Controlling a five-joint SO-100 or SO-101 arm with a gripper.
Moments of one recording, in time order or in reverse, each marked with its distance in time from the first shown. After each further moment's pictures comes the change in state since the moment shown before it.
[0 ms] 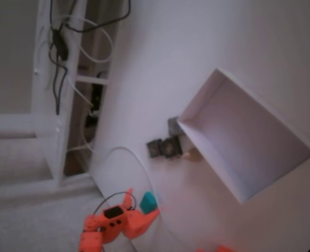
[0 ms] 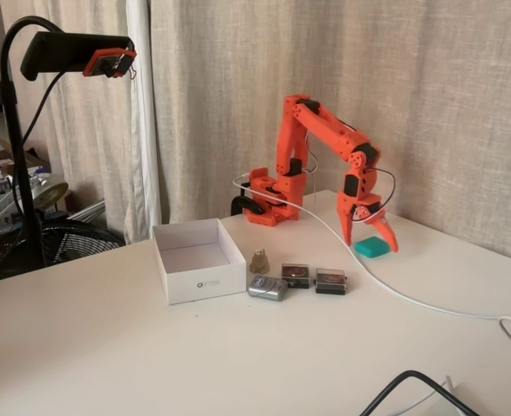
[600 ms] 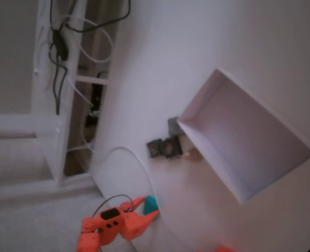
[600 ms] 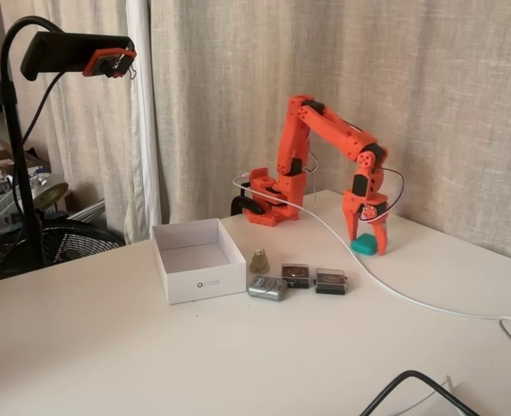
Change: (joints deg) arm -3.2 -4.9 -4.9 1.1 0.5
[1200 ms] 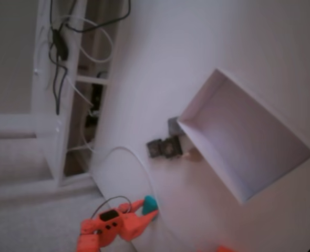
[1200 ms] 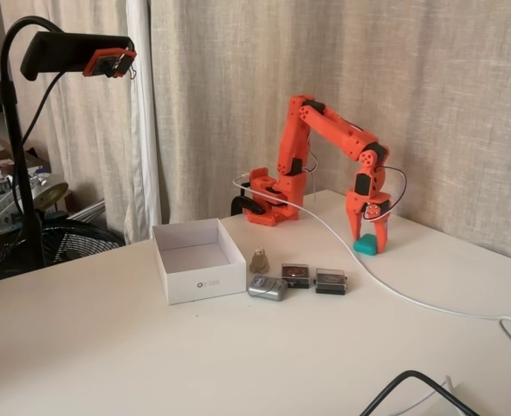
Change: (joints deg) arm -1.1 0.0 -0.1 -0.4 -0.6
